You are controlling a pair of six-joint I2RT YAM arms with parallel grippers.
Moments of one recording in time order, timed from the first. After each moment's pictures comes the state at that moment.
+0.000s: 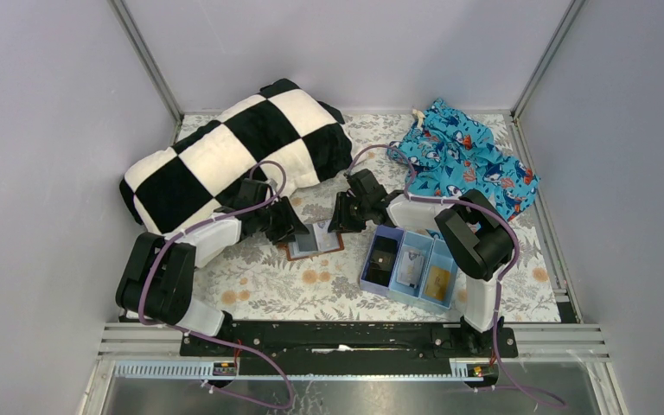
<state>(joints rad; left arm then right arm) -0.31 1.47 0.70 -0.18 0.41 -0.75 0.68 1.93 1.11 -0.07 -0.27 0.71</state>
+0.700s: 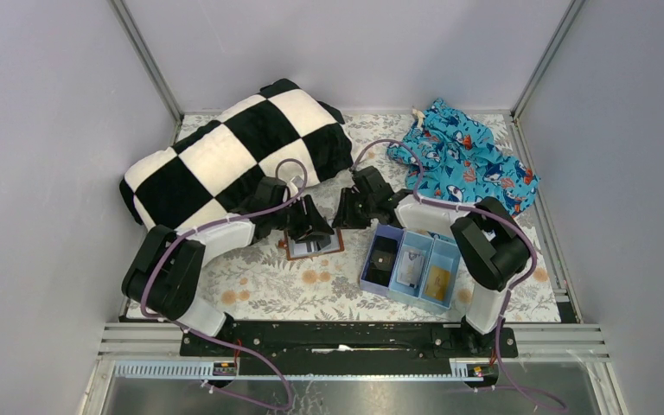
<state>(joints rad) -0.43 1.51 0.72 0.01 0.60 -0.84 0.68 1.83 1.08 -0.10 -0.22 0.70</state>
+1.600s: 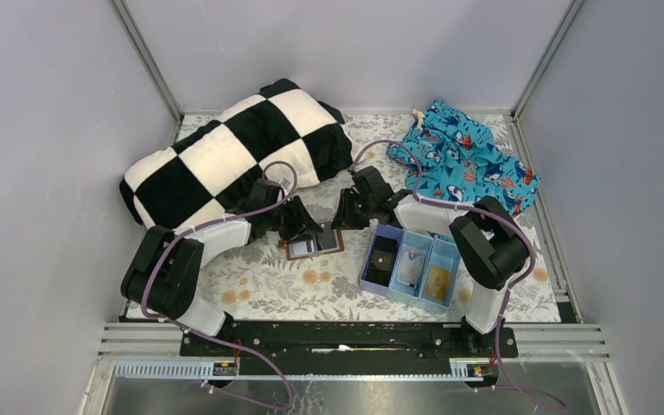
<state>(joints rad) -0.39 1.51 0.71 -0.03 0.46 -0.87 0.68 1.81 1.08 -0.10 -0.26 0.69</state>
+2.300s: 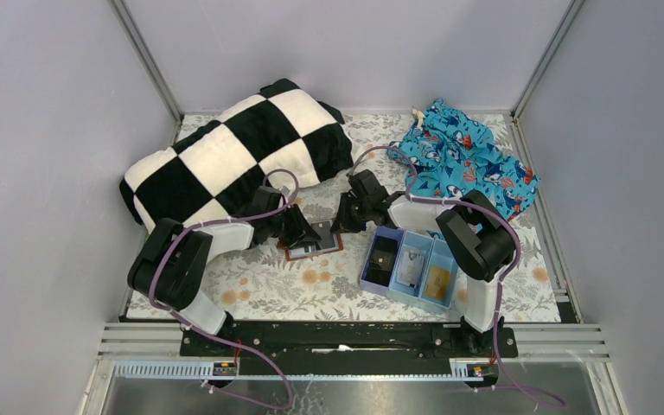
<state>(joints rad) -0.39 1.58 0.65 0.06 0.46 -0.88 0.68 1.92 1.10 -0.05 -0.27 0.76</state>
